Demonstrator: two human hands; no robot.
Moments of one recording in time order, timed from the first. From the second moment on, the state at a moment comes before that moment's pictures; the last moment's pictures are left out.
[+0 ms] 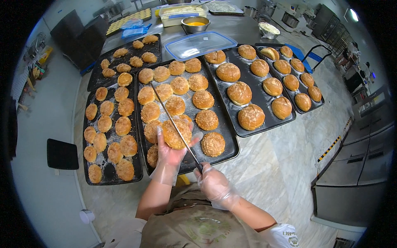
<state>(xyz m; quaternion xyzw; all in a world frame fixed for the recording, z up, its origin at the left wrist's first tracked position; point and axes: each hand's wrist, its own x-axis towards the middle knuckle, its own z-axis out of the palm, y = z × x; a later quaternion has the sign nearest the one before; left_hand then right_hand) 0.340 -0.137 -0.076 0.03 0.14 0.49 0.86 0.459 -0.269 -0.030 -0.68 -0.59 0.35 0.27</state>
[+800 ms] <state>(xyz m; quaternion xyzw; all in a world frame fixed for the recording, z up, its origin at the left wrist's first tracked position) 0.351 -0.120 -0.035 -0.01 0.20 0.57 0.79 0.469 -0.313 -0.038 -0.69 -0.58 0.36 0.24</state>
